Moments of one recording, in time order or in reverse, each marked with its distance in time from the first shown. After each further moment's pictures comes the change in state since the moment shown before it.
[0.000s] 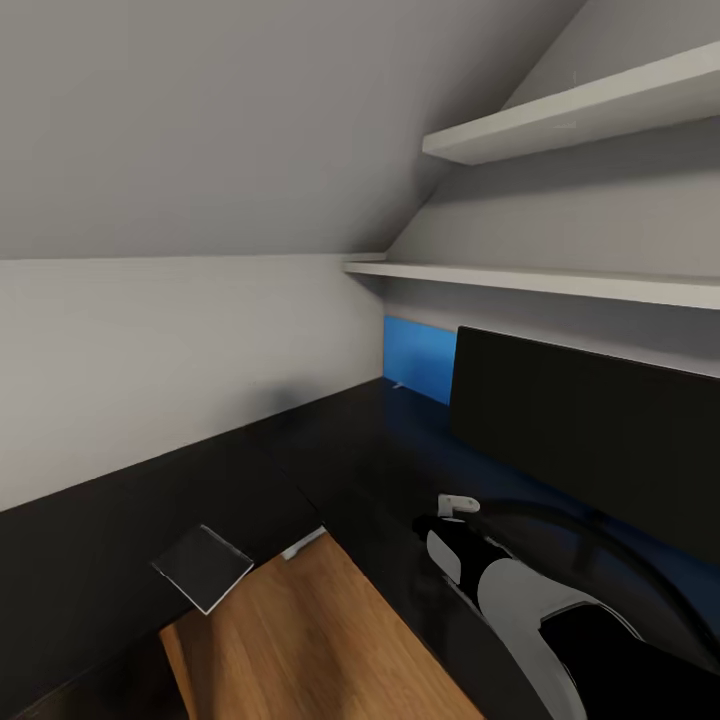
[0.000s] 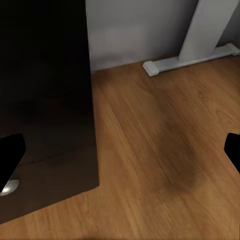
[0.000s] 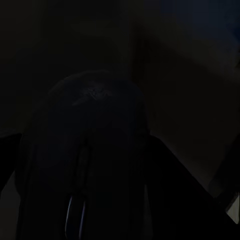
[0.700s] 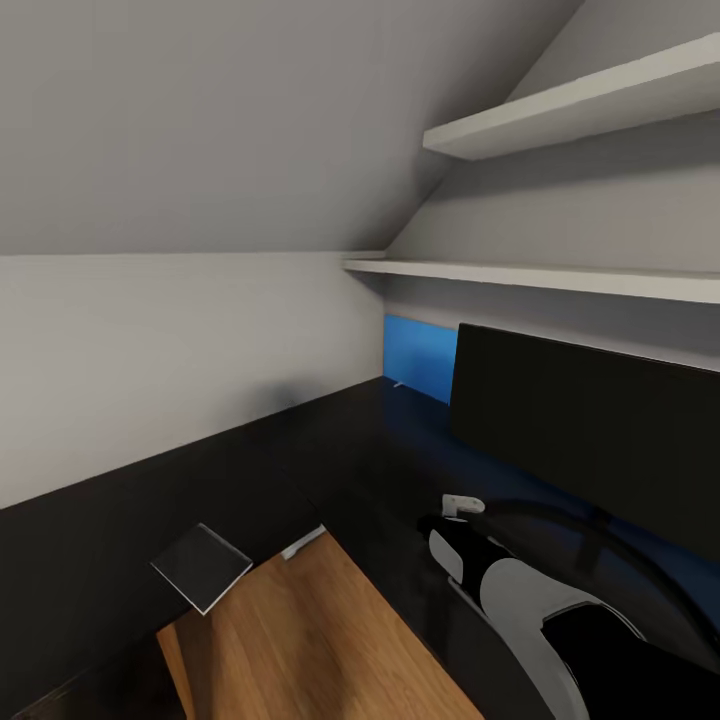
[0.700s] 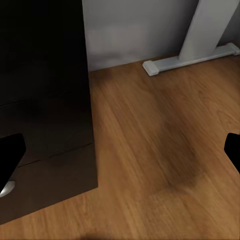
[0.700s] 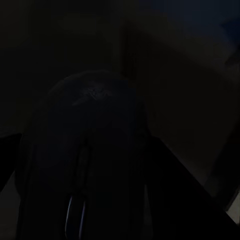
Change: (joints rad) left arm 0.000 -0.001 0.000 -0.002 0.001 0.002 0.000; right arm 0.000 -0.008 -0.005 -0.002 -0.002 0.003 -0.029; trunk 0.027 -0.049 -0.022
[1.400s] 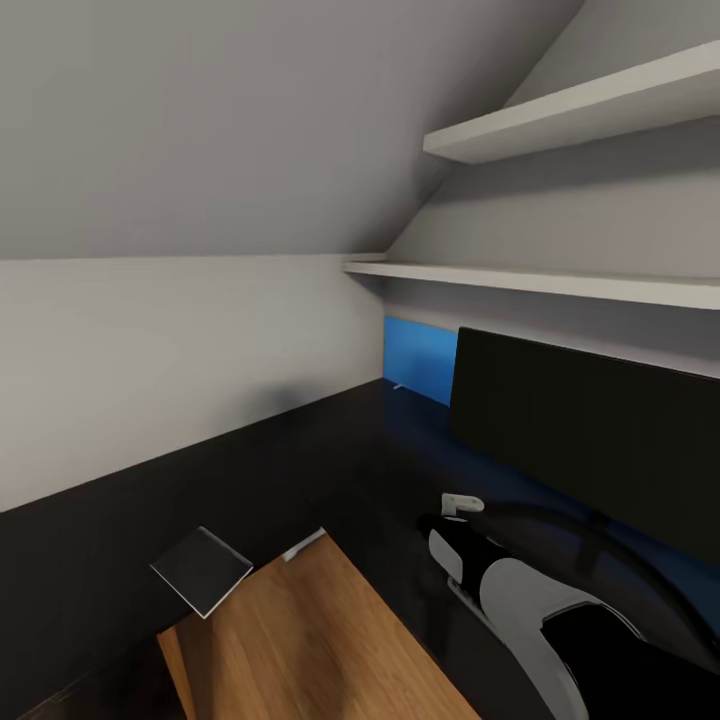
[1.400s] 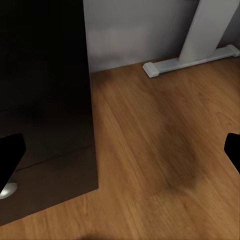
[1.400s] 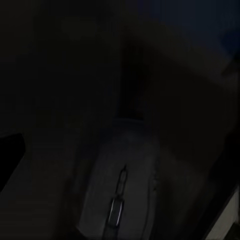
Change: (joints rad) left arm 0.000 0.000 0.001 0.000 0.000 -0.001 0.001; right arm 0.000 0.001 0.006 -0.003 -0.002 -0.006 0.002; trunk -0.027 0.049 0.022
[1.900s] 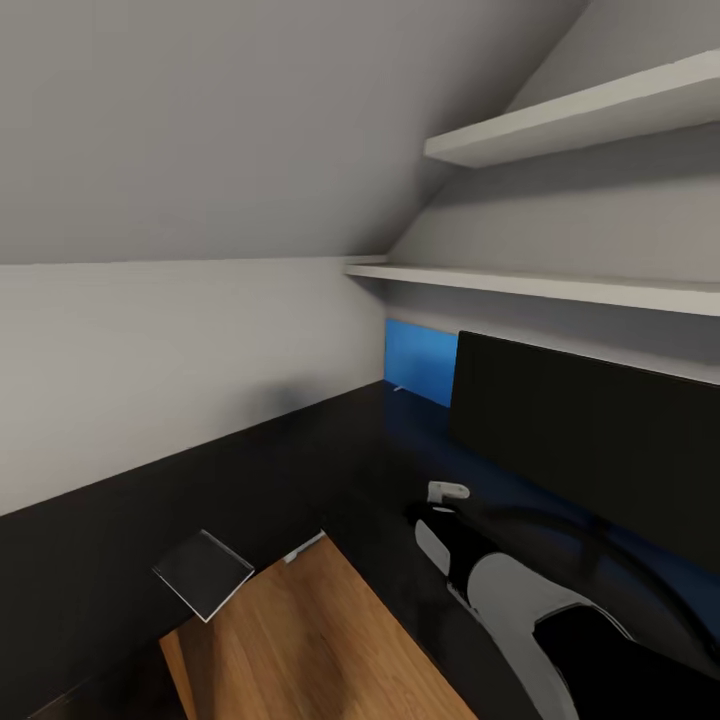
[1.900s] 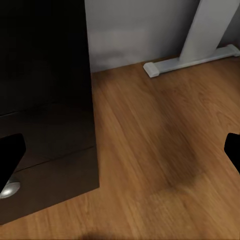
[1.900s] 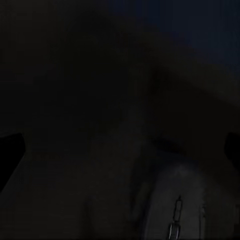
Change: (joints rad) left arm 0.000 0.000 0.000 0.004 -0.001 0.003 0.002; right arm 0.001 0.037 0.001 -0.071 -0.008 -0.010 0.001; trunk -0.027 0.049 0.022
